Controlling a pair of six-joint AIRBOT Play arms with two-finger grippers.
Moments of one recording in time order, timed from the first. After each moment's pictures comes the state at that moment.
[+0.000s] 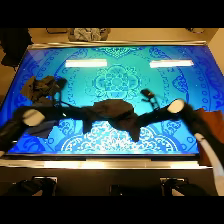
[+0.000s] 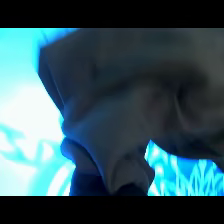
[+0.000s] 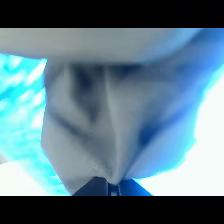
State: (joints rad) left arm -0.38 -1.01 1.02 1.27 -0.85 -1.54; right arm 0.12 -1.20 0.99 -1.02 1.07 0.91
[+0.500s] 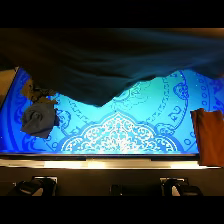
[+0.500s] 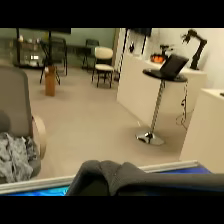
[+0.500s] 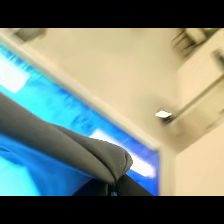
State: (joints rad) left arm -0.21 -0.79 1.75 1.37 -0.87 -1.57; right arm -0.07 -0.69 1.63 -1.53 1.08 0.92
